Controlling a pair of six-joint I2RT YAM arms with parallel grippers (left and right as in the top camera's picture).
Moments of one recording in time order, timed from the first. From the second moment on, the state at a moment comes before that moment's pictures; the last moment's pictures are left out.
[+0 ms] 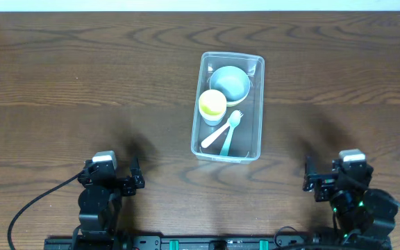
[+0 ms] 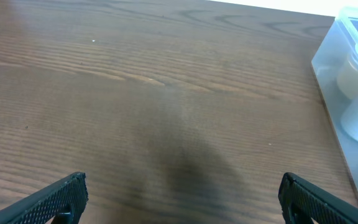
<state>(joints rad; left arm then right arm) -0.07 0.04 0.15 -0.52 -0.09 -0.15 -0.18 0.10 0.37 -0.67 -0.25 -0.12</state>
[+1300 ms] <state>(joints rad) -0.07 0.04 0.15 -0.52 -0.09 -0.15 -0.18 0.02 0.16 -0.62 -0.38 -0.12</state>
